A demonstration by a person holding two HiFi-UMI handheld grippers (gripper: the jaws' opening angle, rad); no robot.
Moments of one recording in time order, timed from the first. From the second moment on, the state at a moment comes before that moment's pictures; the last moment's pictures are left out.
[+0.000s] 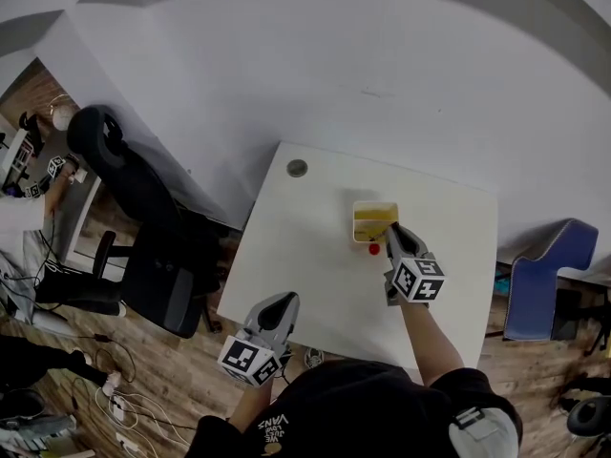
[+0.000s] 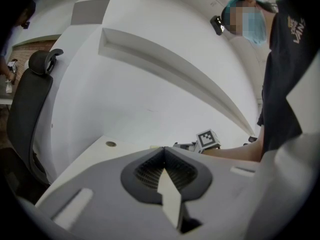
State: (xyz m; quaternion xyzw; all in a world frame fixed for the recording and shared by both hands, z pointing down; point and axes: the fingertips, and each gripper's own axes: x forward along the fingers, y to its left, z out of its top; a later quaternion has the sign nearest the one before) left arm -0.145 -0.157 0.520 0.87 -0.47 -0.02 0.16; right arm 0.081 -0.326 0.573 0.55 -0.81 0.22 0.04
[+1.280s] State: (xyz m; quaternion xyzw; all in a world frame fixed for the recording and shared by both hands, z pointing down) left arm -0.139 -0.164 0.526 0.88 -0.45 -0.02 0.17; right arm 0.104 -0.325 0.603 0.58 -0.77 0.24 0.07
